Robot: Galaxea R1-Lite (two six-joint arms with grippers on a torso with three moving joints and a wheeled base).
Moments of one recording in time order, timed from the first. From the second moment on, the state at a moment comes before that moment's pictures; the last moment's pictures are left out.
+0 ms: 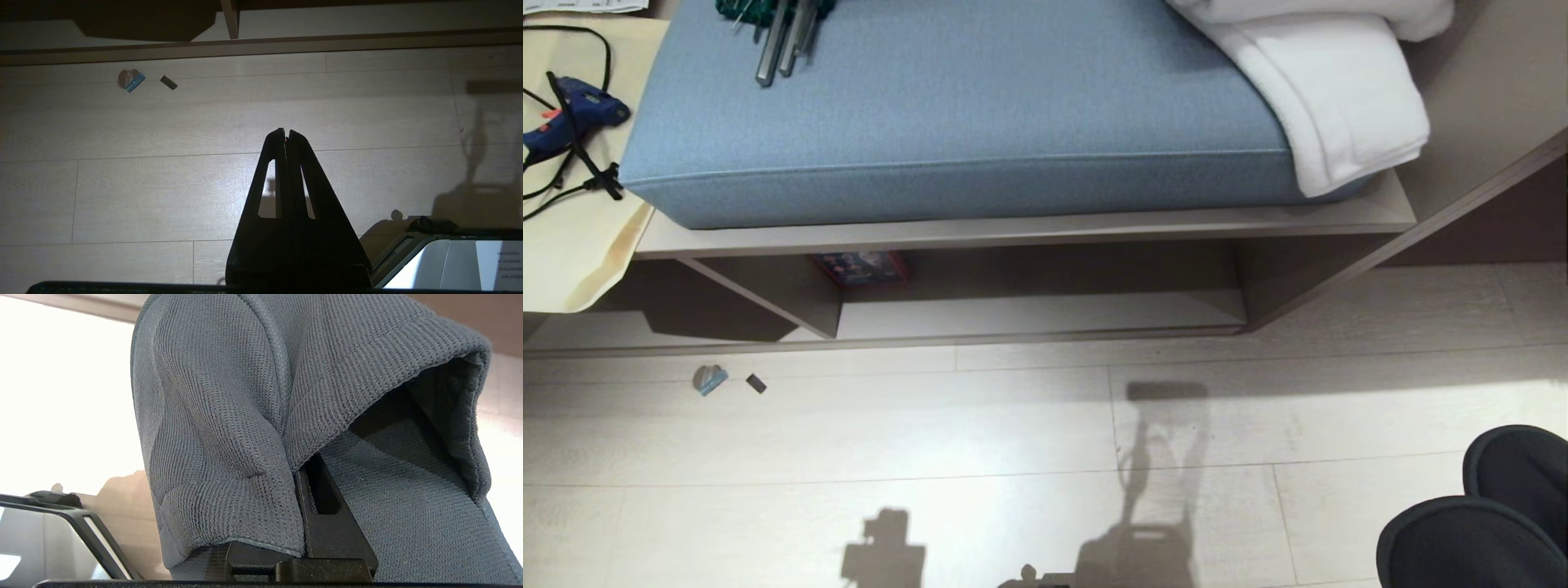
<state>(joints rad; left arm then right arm) 0.00 0.00 0.00 -0.02 0.00 -0.01 -0.01 0.00 0.00 -0.05 0.03 -0.18</state>
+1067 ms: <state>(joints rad) 0.00 0.00 0.00 -0.02 0.00 -0.01 -0.01 0.00 0.00 -0.05 0.03 -0.17</state>
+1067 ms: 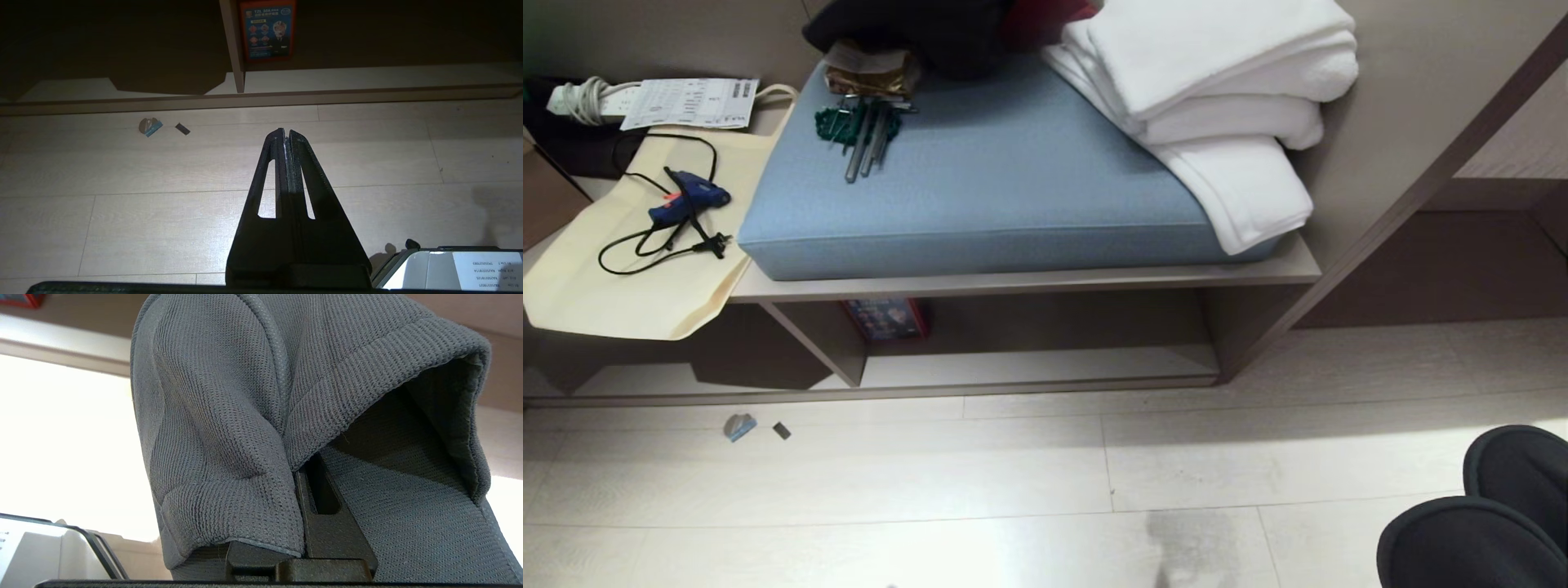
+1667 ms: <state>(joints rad) 0.00 0.00 0.00 -0.02 0.00 -0.01 -0.01 0.00 0.00 -0.04 0.03 -0.16</state>
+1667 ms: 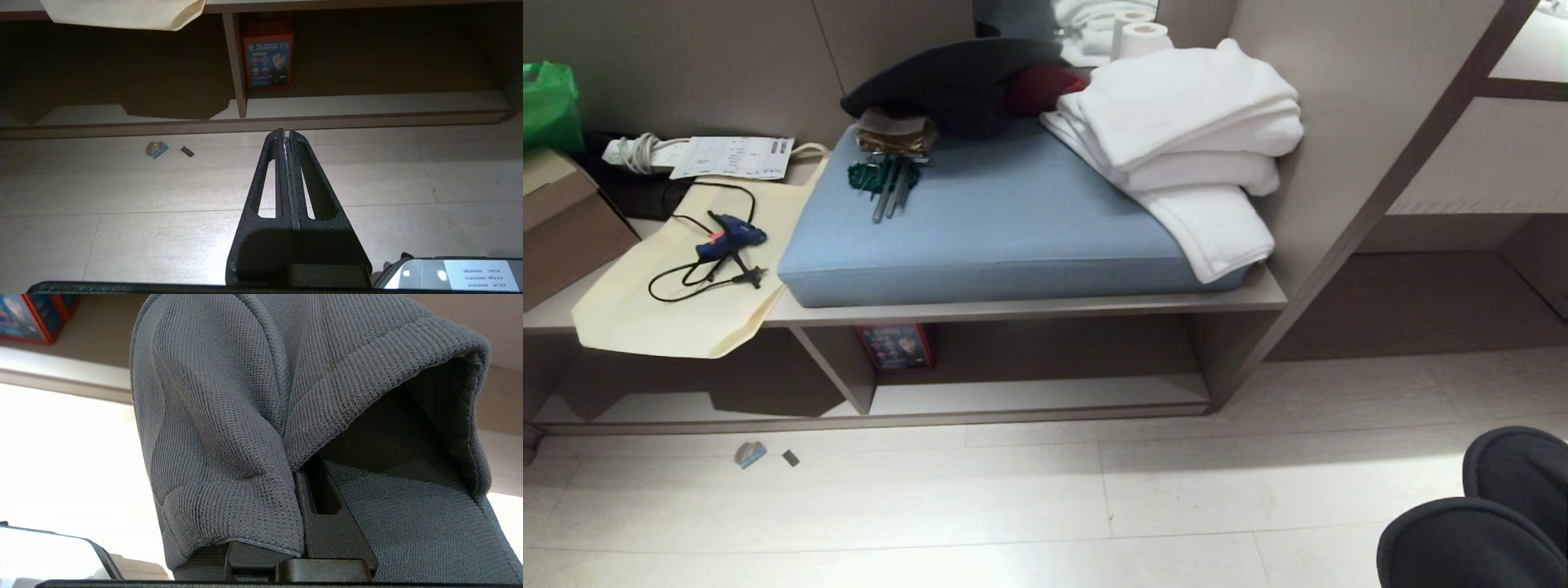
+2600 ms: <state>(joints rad) 0.00 0.00 0.00 -0.02 0.00 -0.01 -0.01 0.00 0.00 -0.01 0.03 -0.15</state>
